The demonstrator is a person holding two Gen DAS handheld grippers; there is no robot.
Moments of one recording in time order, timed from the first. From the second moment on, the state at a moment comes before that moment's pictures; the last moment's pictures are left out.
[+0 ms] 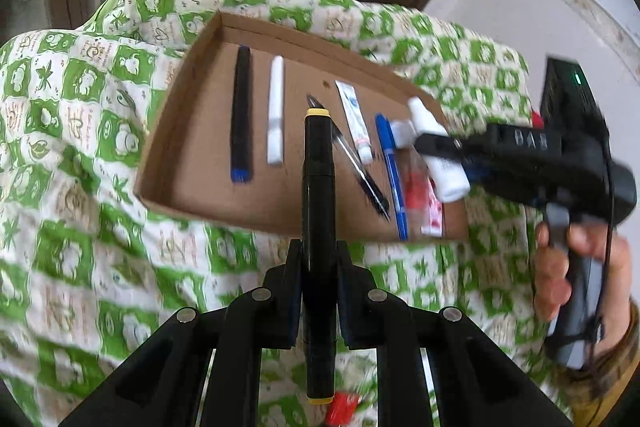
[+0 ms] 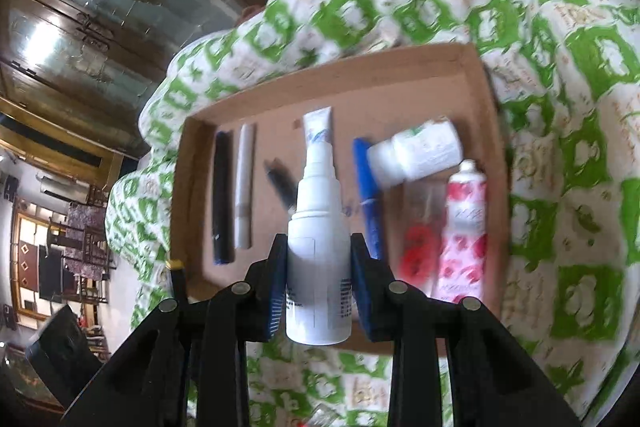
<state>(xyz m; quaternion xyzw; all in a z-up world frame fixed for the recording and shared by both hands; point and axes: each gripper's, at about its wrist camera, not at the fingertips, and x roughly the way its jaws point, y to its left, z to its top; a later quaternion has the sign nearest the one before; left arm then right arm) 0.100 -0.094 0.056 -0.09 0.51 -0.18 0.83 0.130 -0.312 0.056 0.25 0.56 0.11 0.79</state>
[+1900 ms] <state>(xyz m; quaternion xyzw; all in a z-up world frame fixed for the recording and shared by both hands) 0.197 -0.122 0.025 -0.04 0.53 -0.13 0.84 0.148 -0.268 0.013 0.15 0.59 0.12 0.79</state>
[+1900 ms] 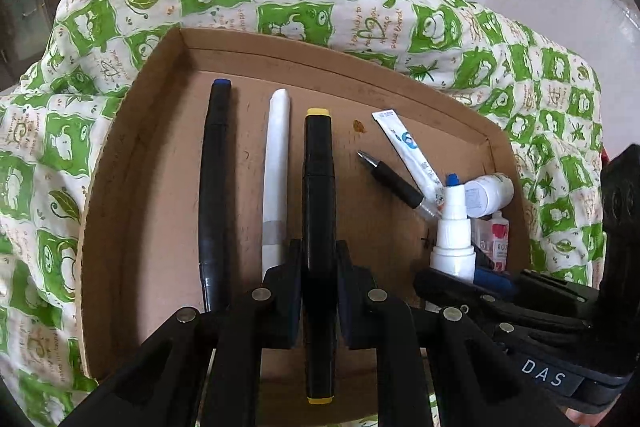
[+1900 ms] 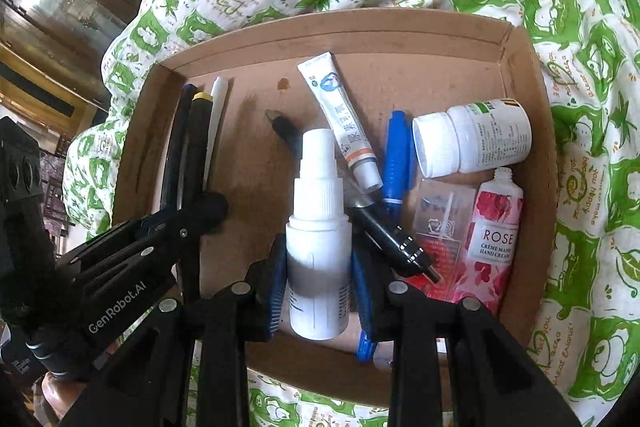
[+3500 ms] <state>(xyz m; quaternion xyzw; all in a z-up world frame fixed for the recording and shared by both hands) 0.008 -0.097 0.037 0.05 0.52 -0.15 0.84 -0.011 -0.260 0.006 0.09 0.72 0.13 0.67</state>
